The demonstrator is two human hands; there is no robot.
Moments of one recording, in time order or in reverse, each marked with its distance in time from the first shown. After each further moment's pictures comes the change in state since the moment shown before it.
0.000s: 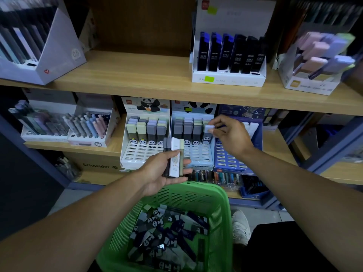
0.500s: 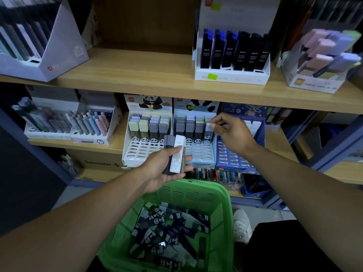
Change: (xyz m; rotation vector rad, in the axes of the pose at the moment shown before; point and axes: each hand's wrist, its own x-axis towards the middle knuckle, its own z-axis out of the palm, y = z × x) left_hand -0.004 0.004 0.001 0.037 0.024 0.011; right_hand 0.006 0.003 -0.001 -0.026 -0.024 0.000
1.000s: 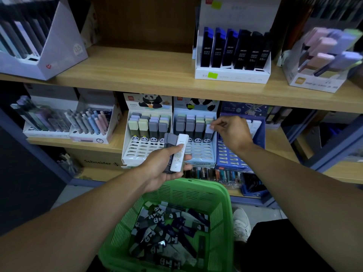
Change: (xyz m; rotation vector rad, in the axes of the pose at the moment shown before) left_hand 0.002 -0.001 0.001 0.002 0.011 0.036; right_hand 0.006 0.002 0.005 -0.193 0.141 0.038
